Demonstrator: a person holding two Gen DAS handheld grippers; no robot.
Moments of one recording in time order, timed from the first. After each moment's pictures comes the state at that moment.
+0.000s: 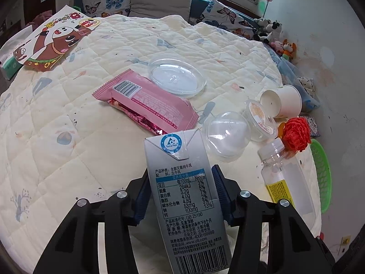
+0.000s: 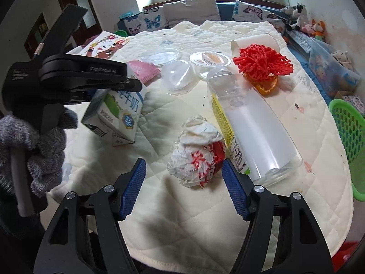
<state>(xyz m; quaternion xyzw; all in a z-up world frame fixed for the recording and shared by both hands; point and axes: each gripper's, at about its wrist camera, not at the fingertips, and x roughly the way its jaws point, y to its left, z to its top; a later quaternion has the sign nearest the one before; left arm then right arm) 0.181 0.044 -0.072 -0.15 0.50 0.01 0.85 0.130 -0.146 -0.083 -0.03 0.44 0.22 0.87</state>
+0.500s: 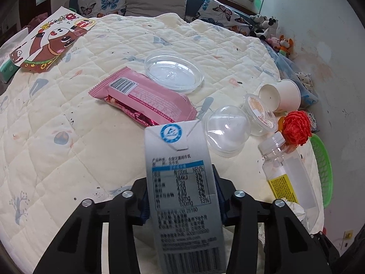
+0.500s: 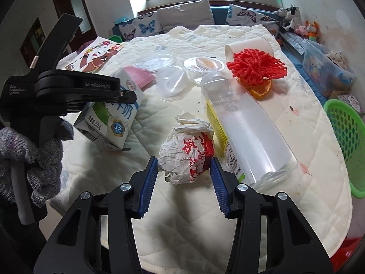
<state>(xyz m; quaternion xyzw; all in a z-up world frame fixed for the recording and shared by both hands) 0.179 0.042 -0.075 -0.14 0.50 0.00 0.86 0.129 -0.151 -0.080 -0.02 0.43 0.21 0.88</state>
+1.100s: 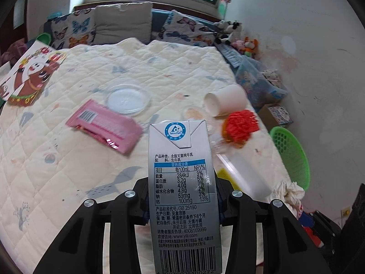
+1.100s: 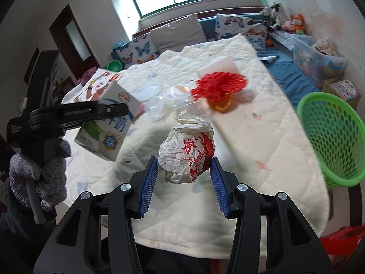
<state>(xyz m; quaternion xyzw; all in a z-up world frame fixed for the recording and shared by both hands) 0.152 -0.008 -0.015 -0.11 0.45 -0.09 0.88 0.110 -0.233 -0.031 0.07 0.40 0.20 0.89</state>
